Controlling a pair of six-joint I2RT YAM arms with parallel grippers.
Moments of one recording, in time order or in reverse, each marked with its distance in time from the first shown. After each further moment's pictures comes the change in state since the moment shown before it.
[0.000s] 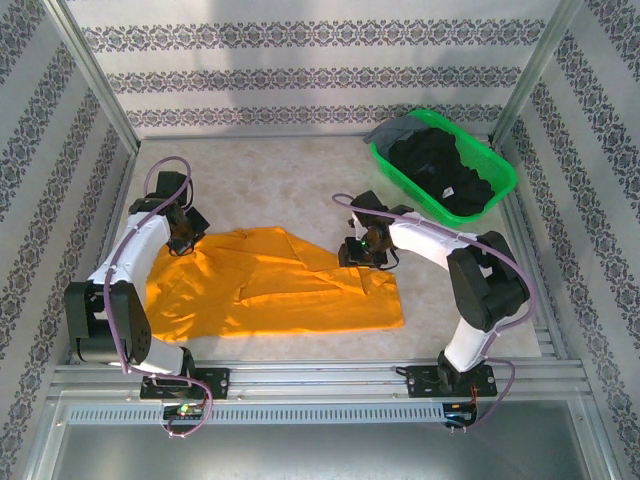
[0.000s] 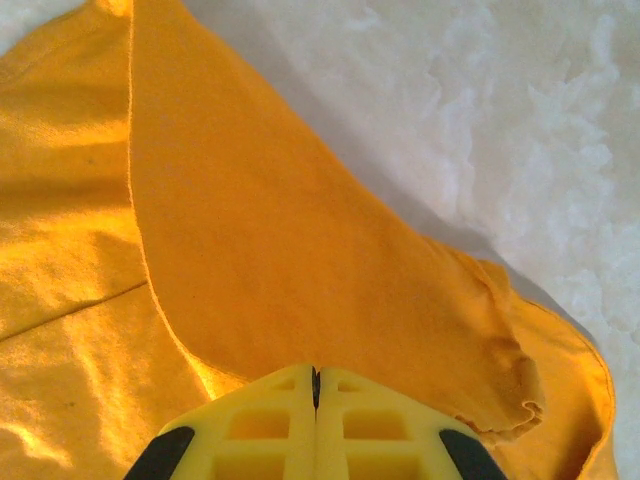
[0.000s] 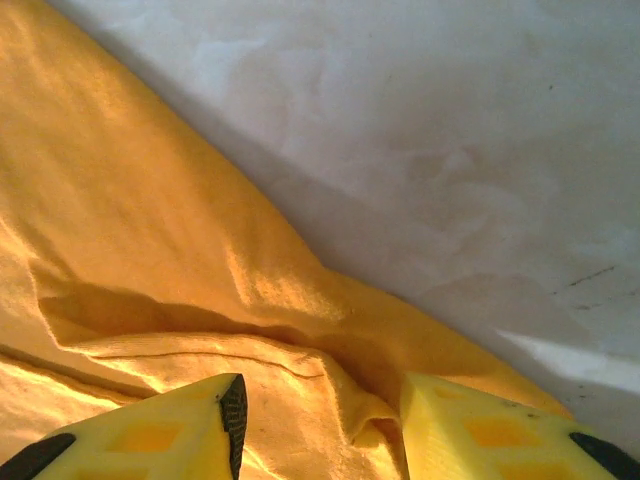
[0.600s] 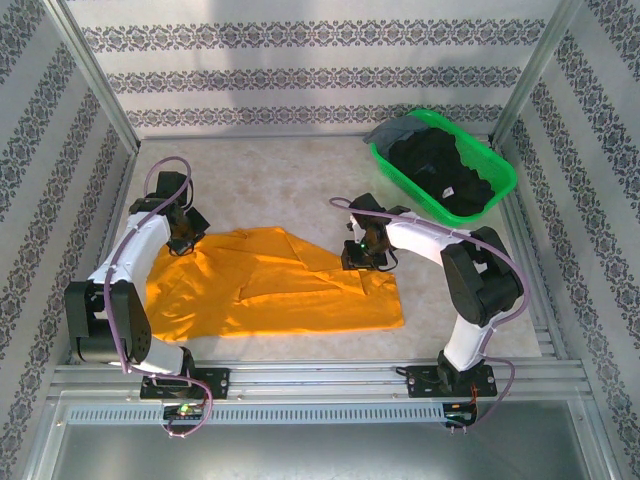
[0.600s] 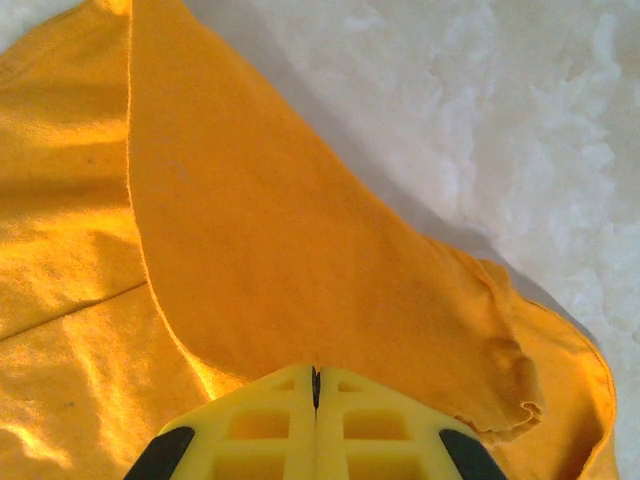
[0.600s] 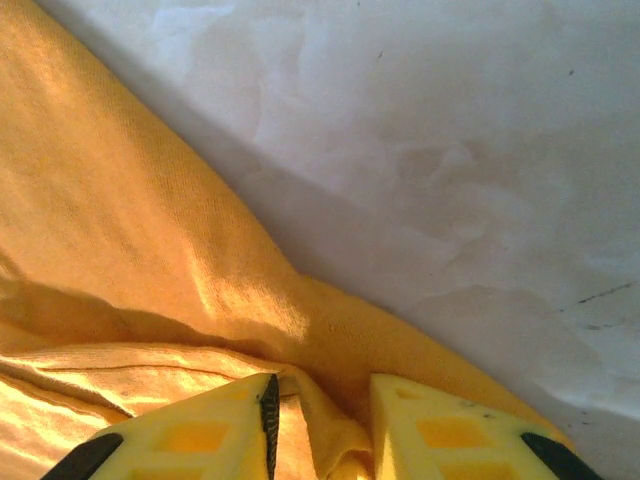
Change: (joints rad) left arm 0.000 0.003 0.000 0.000 0.001 0.000; right arm 0.000 0.041 0.000 -0.004 0.001 -0.040
